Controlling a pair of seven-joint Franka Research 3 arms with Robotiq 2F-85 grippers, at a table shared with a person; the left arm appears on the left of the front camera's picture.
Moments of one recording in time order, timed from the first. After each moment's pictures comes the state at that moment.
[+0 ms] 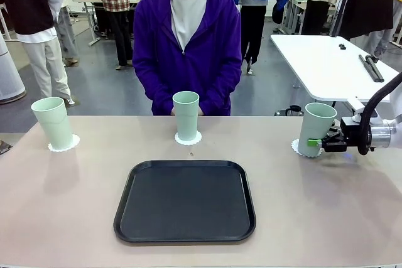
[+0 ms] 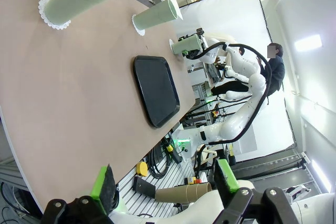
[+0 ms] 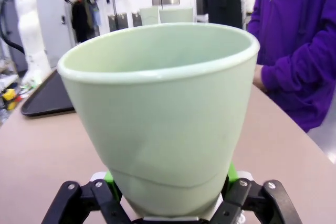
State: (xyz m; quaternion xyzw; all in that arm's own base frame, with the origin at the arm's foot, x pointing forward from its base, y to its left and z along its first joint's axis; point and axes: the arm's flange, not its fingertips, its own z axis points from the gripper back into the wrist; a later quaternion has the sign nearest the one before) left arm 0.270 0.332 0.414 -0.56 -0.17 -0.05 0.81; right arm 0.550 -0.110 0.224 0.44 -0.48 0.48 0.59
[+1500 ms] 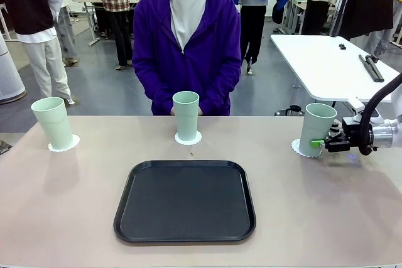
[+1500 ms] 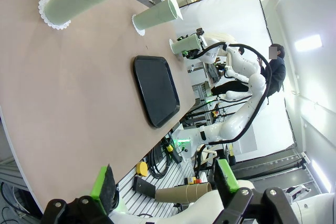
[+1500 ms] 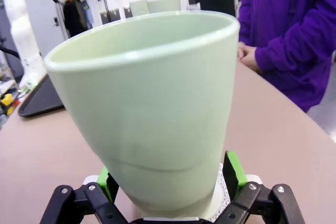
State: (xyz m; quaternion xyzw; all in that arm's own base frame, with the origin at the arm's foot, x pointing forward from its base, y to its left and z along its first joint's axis) left arm 0.270 0.332 0.414 -0.56 -0.17 -0.05 0.81; right arm 0.552 -0.121 0.221 0.44 -0.45 0.46 0.63
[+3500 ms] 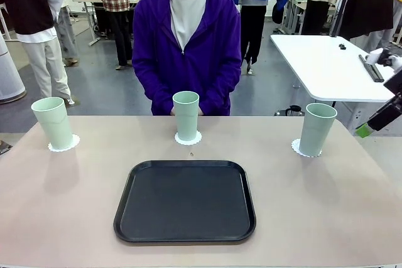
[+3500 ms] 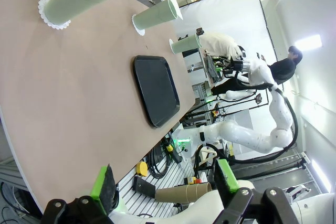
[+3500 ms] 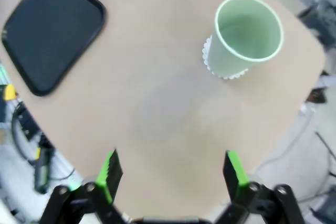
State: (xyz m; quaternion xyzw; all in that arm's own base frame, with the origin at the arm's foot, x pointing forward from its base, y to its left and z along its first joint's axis) left arm 0.271 0.332 0.414 -0.56 -0.17 -0.05 0.81; right arm 0.360 -0.047 0.496 0.08 -0.18 0.35 0.92
